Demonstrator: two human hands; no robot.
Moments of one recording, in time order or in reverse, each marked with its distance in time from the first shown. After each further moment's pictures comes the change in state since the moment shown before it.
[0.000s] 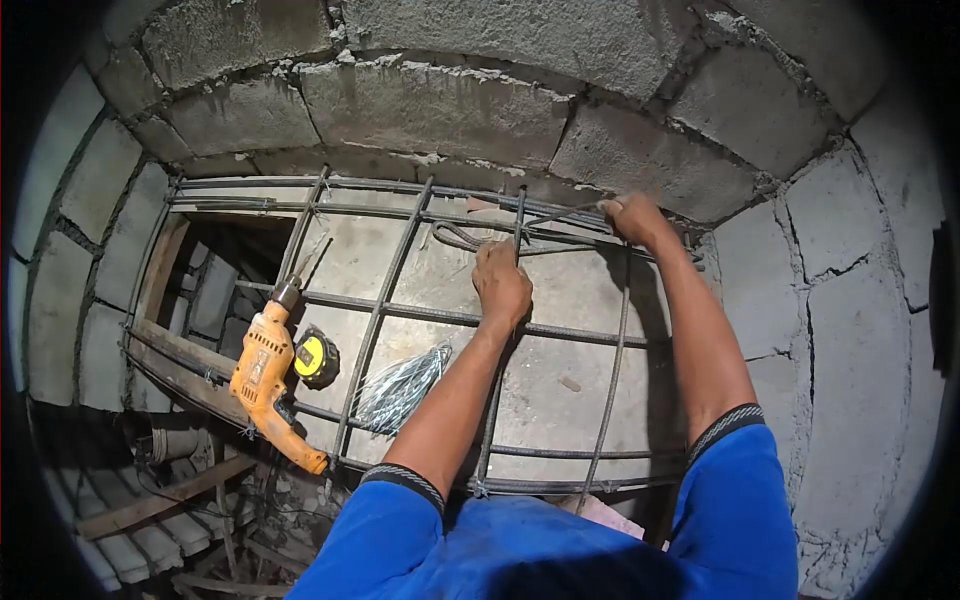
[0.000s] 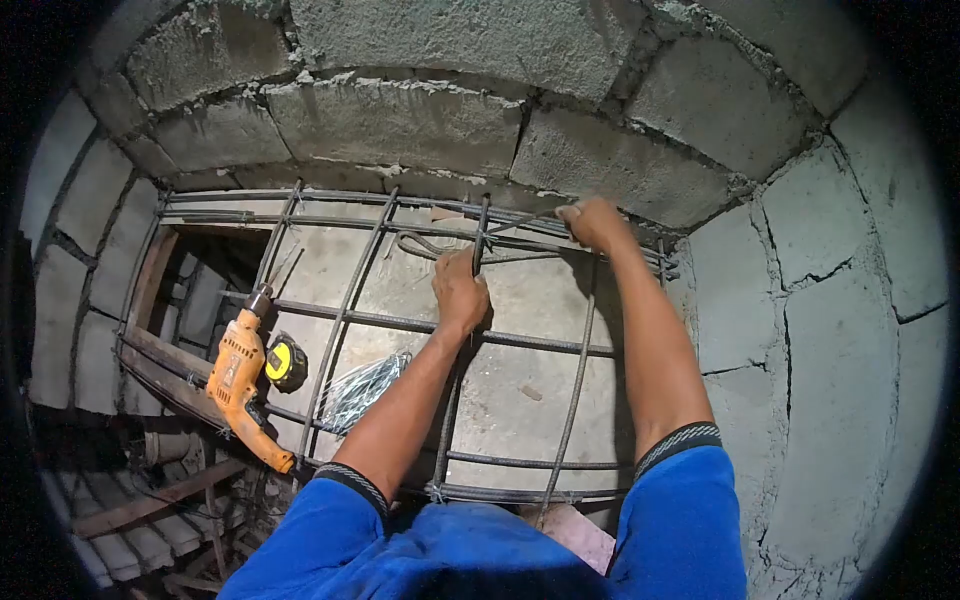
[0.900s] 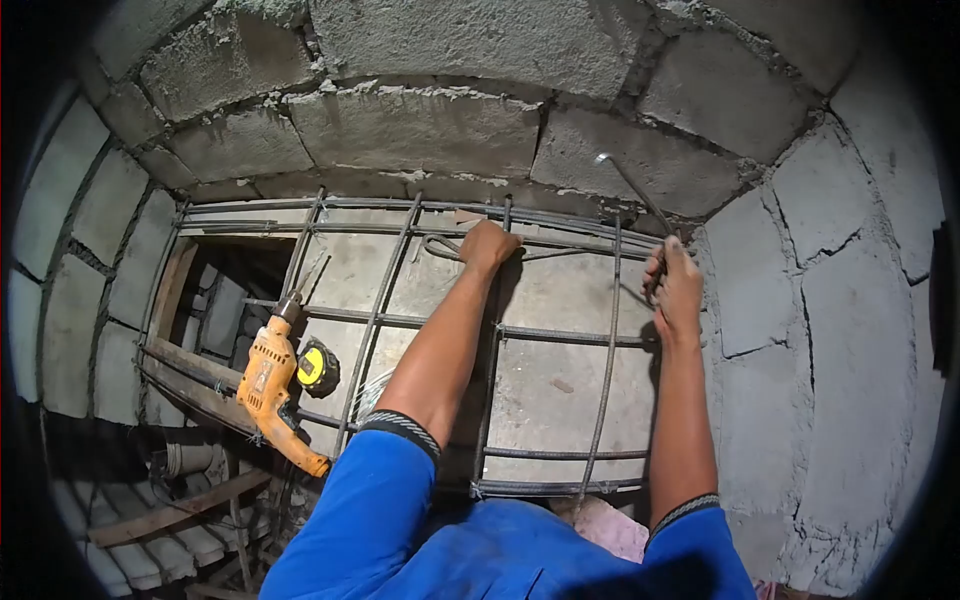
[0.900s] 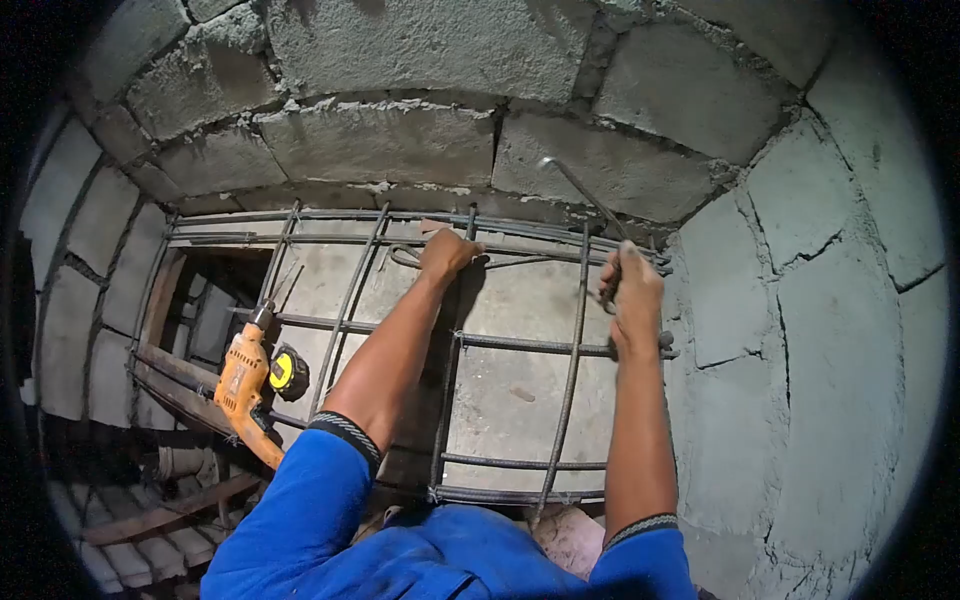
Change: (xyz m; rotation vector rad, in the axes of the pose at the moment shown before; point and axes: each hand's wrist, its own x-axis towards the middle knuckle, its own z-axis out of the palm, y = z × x) left_hand 0.099 0.020 -0.009 0.271 -0.463 -0.419; right_hand -0.148 0.005 -0.005 1.431 0.486 0.244
